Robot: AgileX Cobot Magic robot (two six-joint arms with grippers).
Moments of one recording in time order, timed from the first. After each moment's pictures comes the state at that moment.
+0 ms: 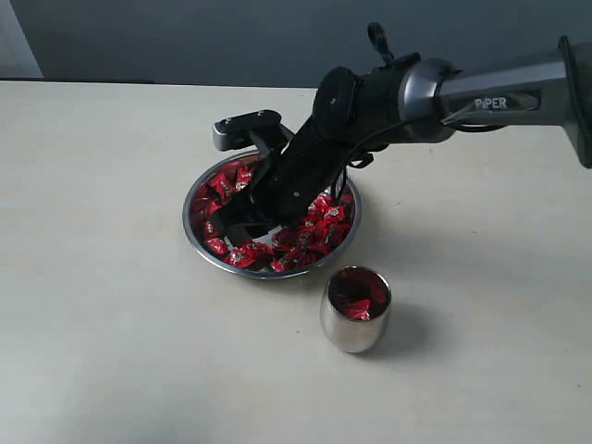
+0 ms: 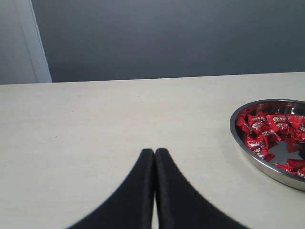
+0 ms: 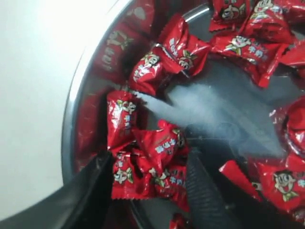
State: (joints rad) left arm 0.04 0.00 0.00 0.04 0.24 -0.06; right arm 0.63 2.14 -1.44 0.61 0.62 -0.53
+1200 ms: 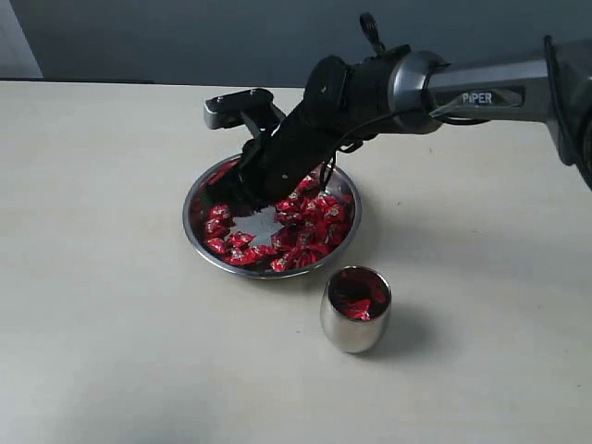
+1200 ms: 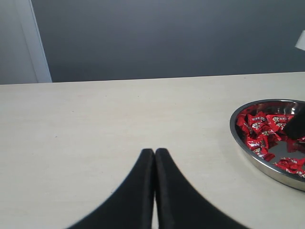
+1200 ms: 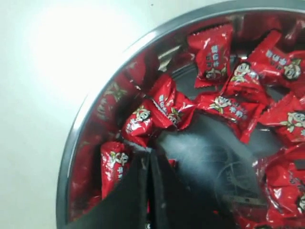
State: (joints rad) left arm 0.04 0.00 0.00 0.04 0.24 -0.06; right arm 0.63 2.16 -1.52 0.62 0.57 -0.54
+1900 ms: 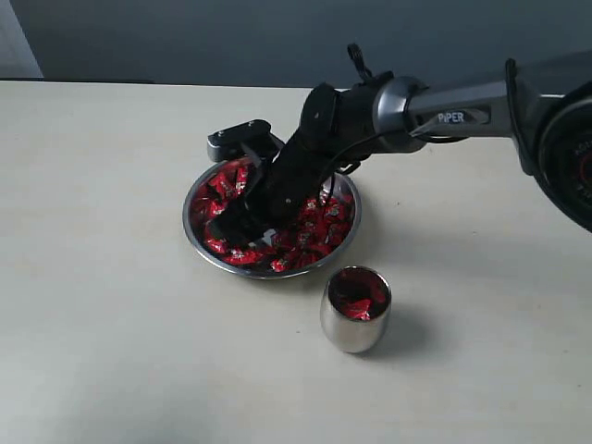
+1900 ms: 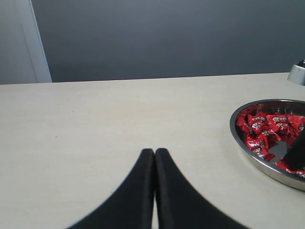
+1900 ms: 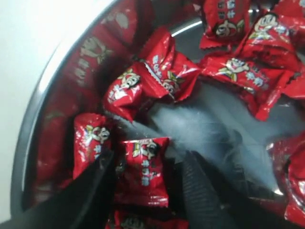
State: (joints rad) left arm 0.04 0.00 0.00 0.04 0.24 -0.06; right arm 0.63 2.24 -1.52 0.61 0.60 -0.58
